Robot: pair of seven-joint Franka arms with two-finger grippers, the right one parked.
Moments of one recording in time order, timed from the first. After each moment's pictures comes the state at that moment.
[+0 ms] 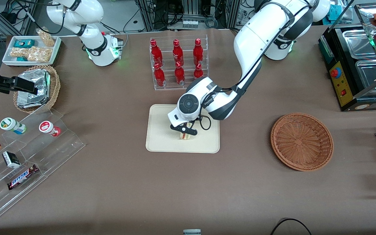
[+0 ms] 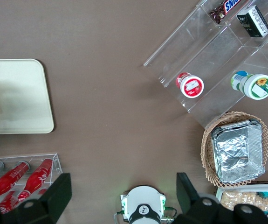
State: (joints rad) arm -0.58 0.83 -0.31 -1.37 0.01 2.03 -0.53
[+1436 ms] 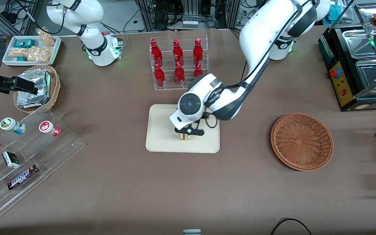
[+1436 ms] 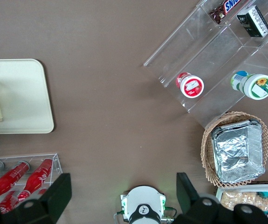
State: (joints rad) arm -0.53 0.75 -0.29 -1.22 0.01 1.70 -0.65
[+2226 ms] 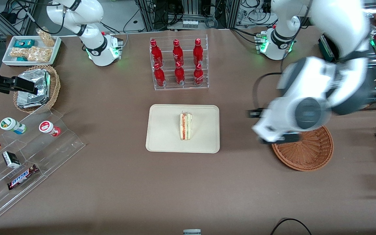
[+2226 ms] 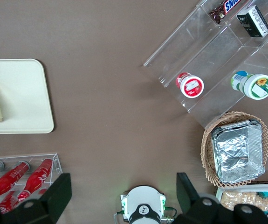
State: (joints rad) arm -0.11 0.48 -0.28 -1.17 0.03 1.24 -0.49
